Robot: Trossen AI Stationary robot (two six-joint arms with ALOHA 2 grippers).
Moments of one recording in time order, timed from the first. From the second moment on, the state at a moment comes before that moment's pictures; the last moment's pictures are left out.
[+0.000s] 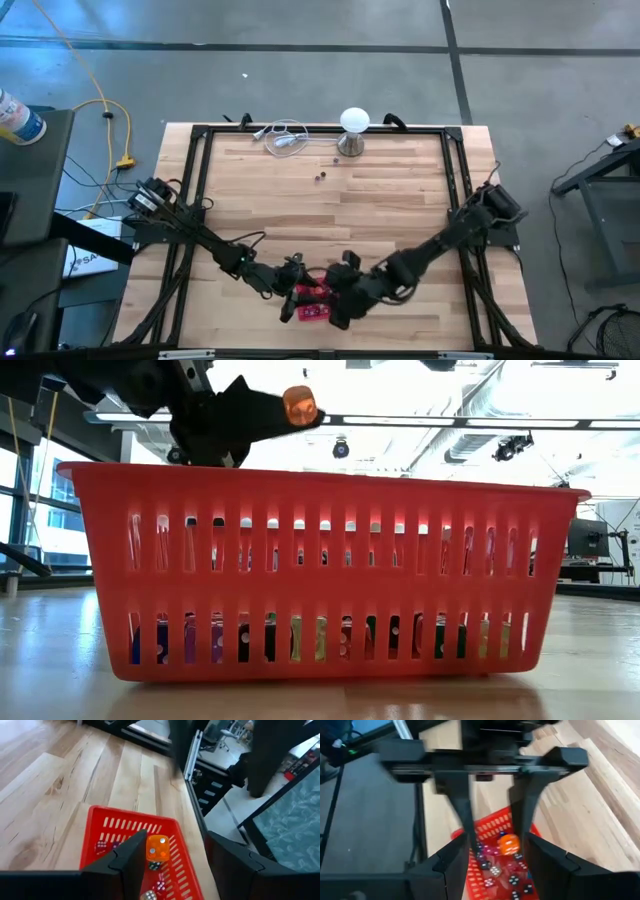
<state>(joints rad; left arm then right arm) -0.57 1.77 0.82 0.73 -0.32 -0.57 0.57 1.87 1.52 -0.42 0.38 0.76</state>
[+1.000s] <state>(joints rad) -0.59 1.76 0.82 0.79 -0.33 -0.55 0.50 1.96 1.52 -0.35 0.25 0.78</state>
